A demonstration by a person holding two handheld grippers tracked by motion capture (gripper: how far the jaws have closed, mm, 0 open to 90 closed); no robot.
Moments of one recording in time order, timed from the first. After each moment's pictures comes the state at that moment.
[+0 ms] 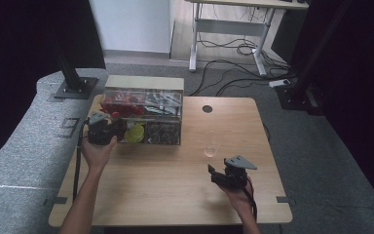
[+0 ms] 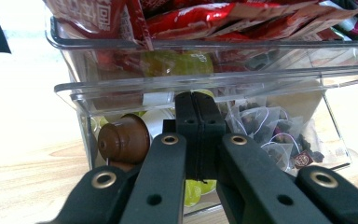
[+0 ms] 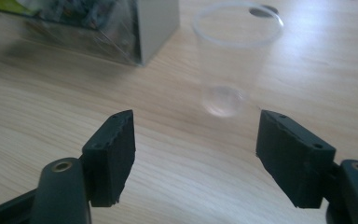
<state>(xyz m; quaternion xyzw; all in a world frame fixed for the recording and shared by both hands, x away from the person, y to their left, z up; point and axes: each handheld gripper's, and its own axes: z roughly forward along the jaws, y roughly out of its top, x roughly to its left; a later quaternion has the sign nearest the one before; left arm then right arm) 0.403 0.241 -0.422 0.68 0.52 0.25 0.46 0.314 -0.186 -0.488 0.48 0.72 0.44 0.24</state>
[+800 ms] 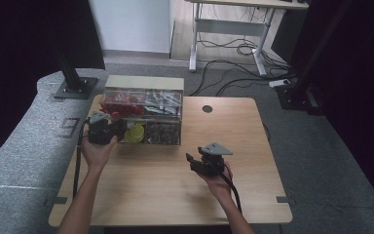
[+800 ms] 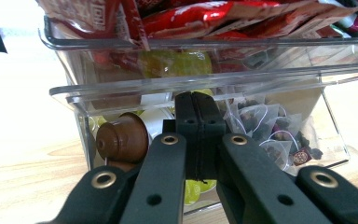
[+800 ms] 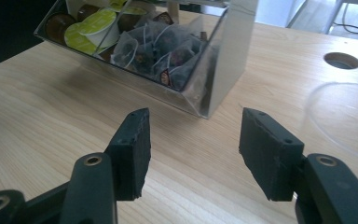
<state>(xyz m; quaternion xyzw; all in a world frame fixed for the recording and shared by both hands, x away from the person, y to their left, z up) 0.405 0.240 -0.421 0.68 0.52 0.24 0.45 0.349 -0.123 -0.473 0.42 0.75 0.47 0.21</state>
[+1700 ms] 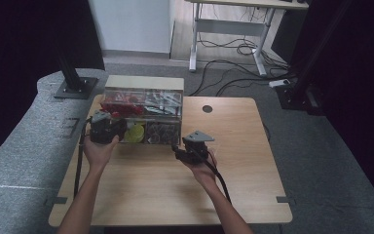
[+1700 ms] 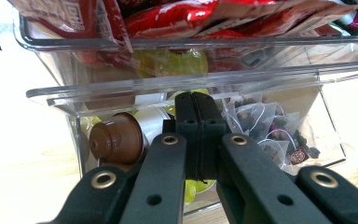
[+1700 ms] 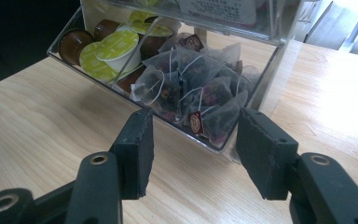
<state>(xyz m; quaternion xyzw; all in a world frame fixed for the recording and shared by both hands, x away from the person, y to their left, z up) 0.408 0.237 -0.421 0.68 0.52 0.24 0.45 0.385 -0.077 -0.466 0.40 0.76 0.48 0.20</state>
